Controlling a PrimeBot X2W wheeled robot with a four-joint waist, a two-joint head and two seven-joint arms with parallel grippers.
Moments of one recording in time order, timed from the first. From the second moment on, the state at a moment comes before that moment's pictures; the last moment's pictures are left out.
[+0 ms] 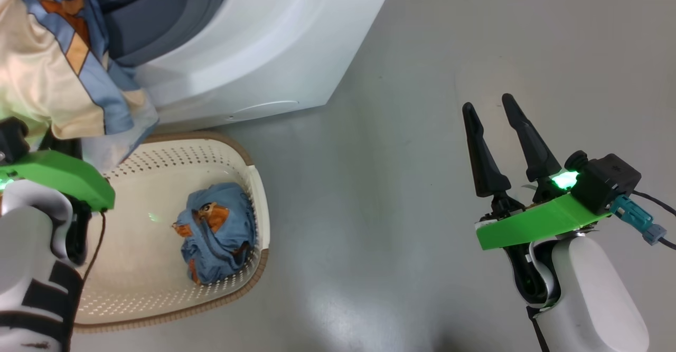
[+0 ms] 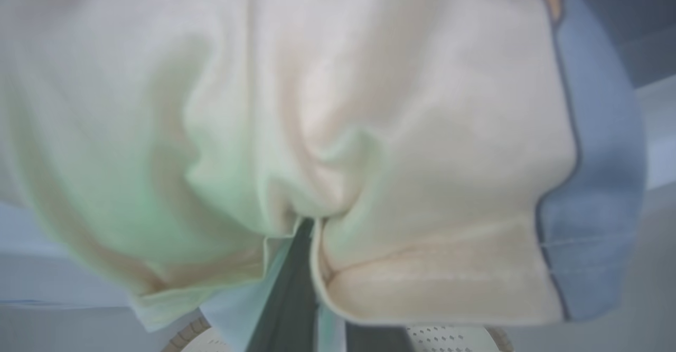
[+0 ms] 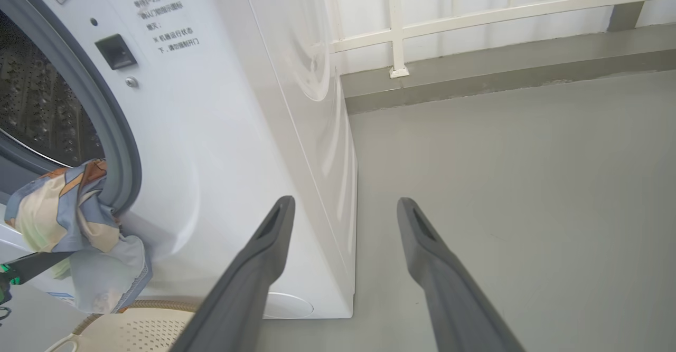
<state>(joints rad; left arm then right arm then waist) -0.79 0.30 -0.26 0.88 -0.52 -0.13 -0.25 -0.40 -0.06 0.12 0.16 0.36 0.13 -0.26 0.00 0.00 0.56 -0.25</state>
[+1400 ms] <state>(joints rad) -1.19 0.37 -0.22 0.72 -0.44 -0.11 -0.13 -0.43 -0.06 0.13 0.13 0.36 0.13 -0.26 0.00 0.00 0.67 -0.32</state>
